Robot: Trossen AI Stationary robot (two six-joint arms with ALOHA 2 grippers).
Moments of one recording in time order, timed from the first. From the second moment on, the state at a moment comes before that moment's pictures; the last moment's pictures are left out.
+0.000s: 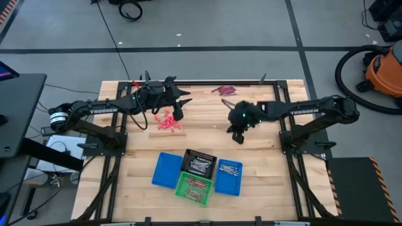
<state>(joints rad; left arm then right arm) 0.36 1.26 0.83 0.16 -0.02 0.21 -0.13 1.28 0.82 -0.43 -0.14 0.27</state>
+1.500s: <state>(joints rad) 0.36 1.26 0.83 0.19 -0.02 0.20 0.42 1.47 0.82 -0.41 -0.04 0.80</state>
